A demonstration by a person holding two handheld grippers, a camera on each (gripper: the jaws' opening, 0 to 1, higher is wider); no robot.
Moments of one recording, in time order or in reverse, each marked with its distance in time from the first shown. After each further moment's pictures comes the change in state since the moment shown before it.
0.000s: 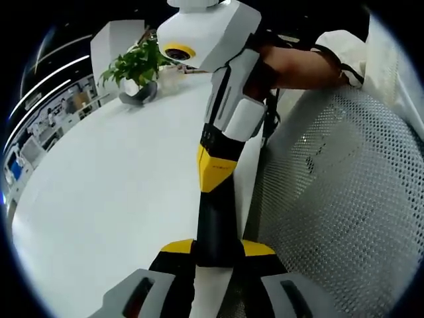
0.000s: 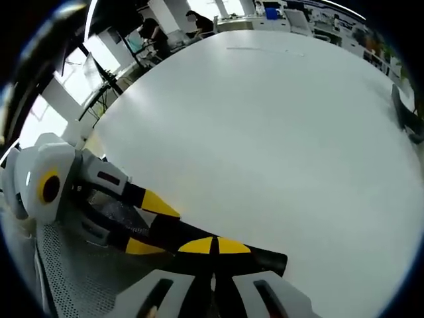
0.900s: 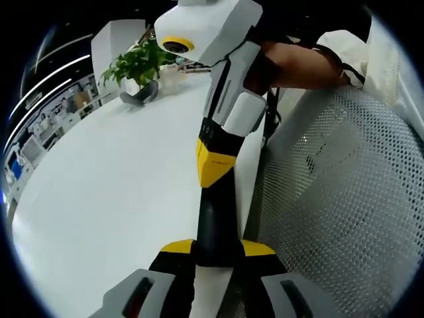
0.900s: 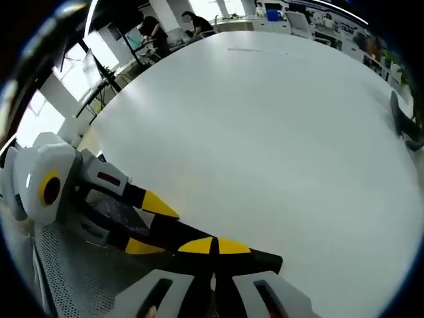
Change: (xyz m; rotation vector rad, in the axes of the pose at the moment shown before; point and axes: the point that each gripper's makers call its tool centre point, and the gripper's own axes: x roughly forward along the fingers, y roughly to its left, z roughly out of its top) left arm -0.001 -0.001 0.000 -0.004 0.001 0.004; right arm -0.004 0.001 0.001 -0.030 0.020 -0.030
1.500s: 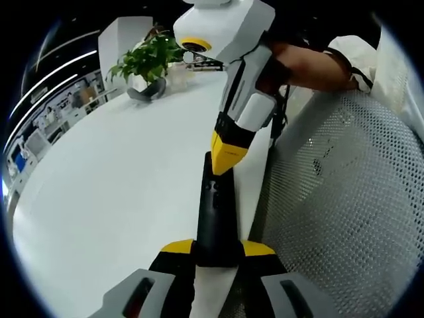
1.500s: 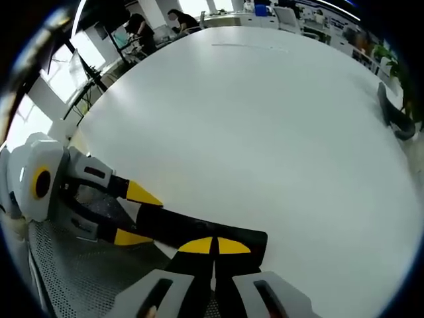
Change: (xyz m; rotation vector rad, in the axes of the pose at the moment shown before) left arm -0.003 0.006 -0.003 -0.038 0.008 0.030; right arm -0.006 -0.015 -0.008 0.050 0.023 -0.083
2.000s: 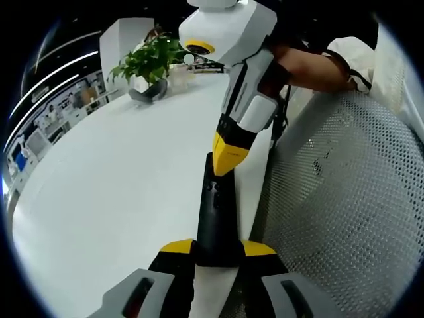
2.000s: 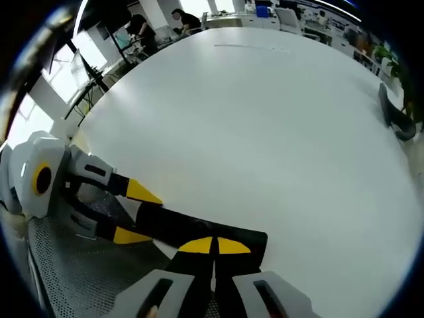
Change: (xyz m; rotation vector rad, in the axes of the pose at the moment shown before) left arm -0.001 0.002 0.000 -0.003 -0.015 0.003; right arm 0.001 0.000 0.000 -0.008 -0.009 0.005
